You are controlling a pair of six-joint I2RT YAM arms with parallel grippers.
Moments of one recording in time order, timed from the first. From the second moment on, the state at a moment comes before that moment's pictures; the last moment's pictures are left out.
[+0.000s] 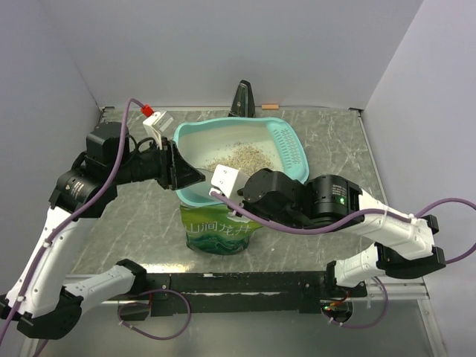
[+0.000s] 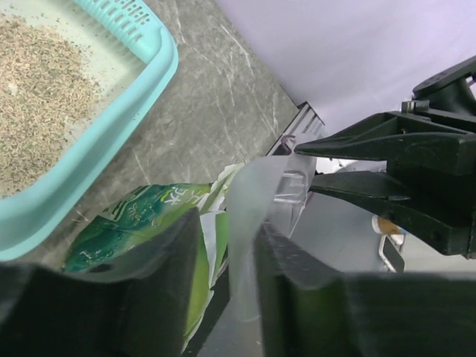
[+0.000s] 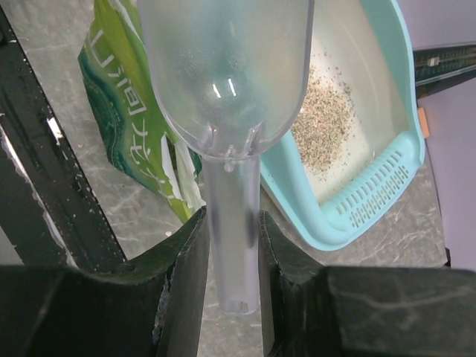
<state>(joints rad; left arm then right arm) -0.48 1.01 1.49 -0.83 0.62 -0.43 1.39 1.37 1.87 -1.25 0.45 -0.17</state>
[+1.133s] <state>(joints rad) -0.48 0.72 1.17 -0.47 0.44 -0.38 0.58 1.13 1.28 -0.07 -0.56 0.52</state>
